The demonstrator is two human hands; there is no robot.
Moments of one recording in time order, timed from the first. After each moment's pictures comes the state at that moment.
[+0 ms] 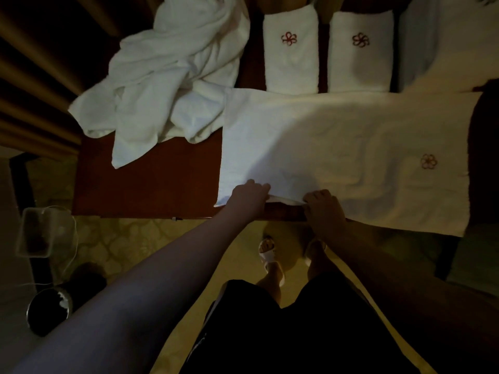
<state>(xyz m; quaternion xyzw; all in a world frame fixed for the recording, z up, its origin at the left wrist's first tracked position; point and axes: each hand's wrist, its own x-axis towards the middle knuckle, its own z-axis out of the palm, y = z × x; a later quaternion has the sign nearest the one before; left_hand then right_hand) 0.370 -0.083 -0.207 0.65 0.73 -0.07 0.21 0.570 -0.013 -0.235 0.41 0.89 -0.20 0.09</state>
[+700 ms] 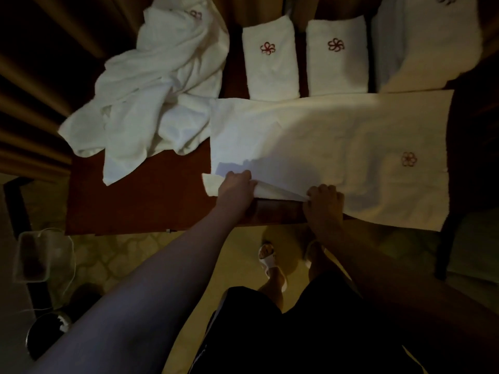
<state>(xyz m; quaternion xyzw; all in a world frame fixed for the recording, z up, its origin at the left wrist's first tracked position) 0.362 -0.059 -0.199 0.51 0.83 0.05 0.23 0.576 -0.007 -0.229 0.55 0.81 -0.18 0.07</state>
